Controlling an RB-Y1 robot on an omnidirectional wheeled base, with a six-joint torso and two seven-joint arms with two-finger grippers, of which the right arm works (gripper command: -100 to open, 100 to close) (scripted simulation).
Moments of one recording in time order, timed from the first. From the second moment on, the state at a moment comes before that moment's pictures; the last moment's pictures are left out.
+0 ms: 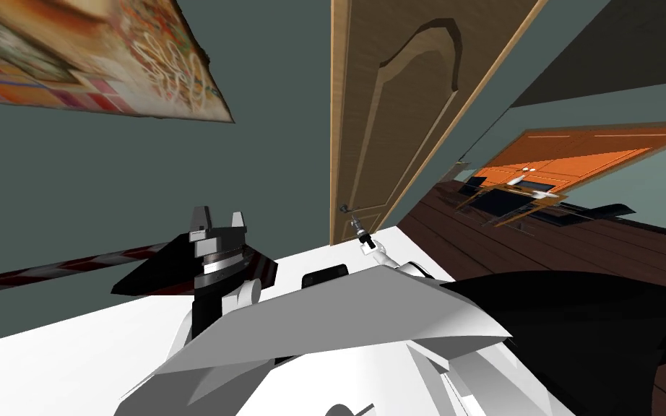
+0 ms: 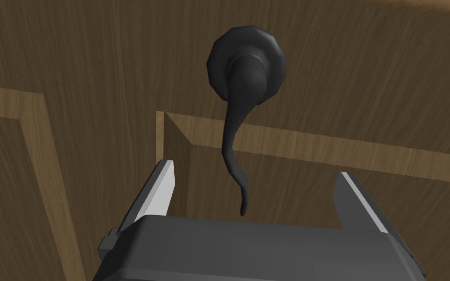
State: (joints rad) arm -0.14 -0.31 0.10 -0.78 -0.06 -0.68 -0.17
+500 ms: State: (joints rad) arm -0.15 -0.35 0.06 -0.70 -0.09 -0.73 -0.20
